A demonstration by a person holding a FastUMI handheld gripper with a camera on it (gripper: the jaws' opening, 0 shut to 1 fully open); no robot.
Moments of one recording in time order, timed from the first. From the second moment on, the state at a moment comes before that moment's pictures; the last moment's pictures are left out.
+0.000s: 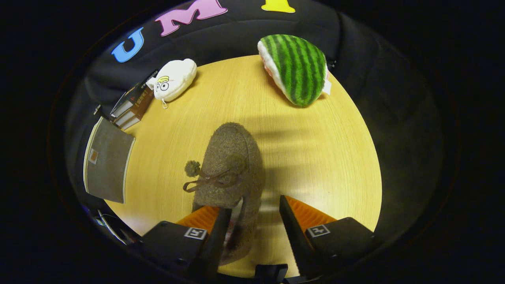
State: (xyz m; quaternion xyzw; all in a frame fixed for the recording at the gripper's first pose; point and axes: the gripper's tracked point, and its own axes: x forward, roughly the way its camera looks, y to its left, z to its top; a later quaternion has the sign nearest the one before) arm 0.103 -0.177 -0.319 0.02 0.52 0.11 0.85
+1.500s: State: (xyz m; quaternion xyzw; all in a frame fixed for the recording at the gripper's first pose) arm 0.056 0.002 -0.166 0.18 0.46 0.11 0.86
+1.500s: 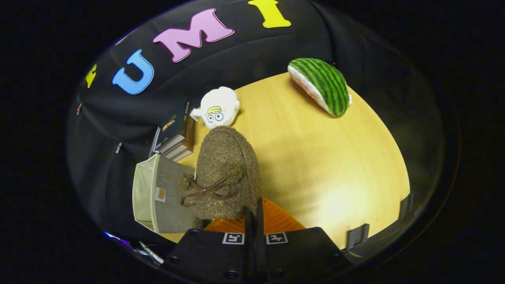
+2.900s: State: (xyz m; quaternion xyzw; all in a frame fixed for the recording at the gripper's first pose) arm 0.025 0.262 -0.163 0.20 0.49 0.16 0.83
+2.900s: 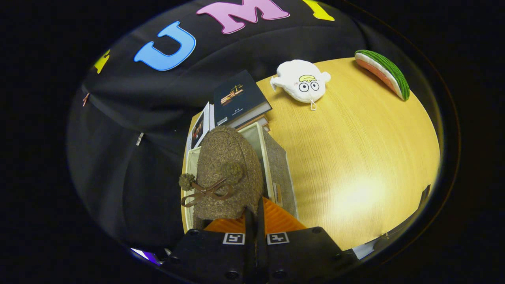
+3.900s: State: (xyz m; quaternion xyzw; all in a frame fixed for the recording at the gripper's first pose) arm 0.044 0.205 -0.021 0.12 0.28 0.24 0.92
